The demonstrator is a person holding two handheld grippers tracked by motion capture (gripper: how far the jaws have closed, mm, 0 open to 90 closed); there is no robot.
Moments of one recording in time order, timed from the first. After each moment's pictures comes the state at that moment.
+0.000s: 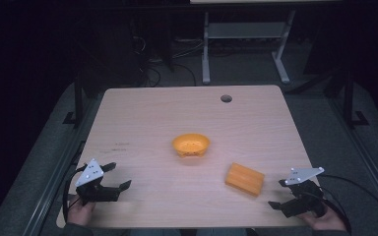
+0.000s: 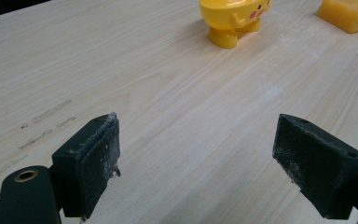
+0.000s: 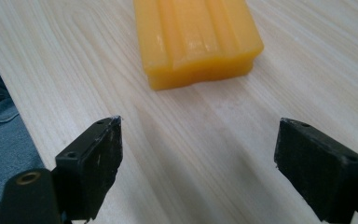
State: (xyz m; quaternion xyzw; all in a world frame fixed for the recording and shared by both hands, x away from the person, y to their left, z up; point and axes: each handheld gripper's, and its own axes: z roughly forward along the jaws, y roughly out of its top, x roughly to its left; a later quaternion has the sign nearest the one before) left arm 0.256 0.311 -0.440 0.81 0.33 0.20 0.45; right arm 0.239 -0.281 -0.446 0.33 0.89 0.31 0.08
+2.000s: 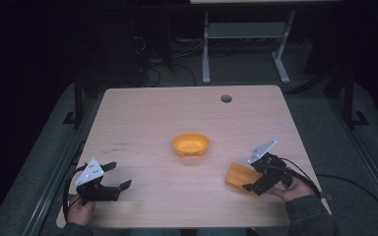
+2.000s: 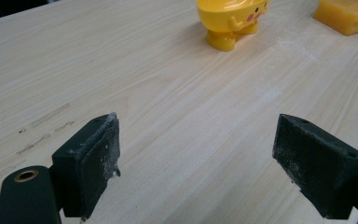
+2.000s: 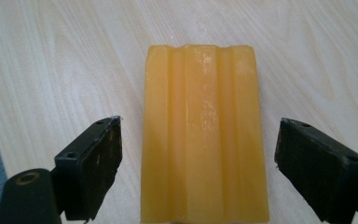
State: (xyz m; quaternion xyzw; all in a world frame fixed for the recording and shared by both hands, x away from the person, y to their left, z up) left arm 0.257 0.311 -0.439 0.81 0.32 0.20 0.45; right arm 0.305 -0.200 -0.418 0.24 0.94 0.25 0.06
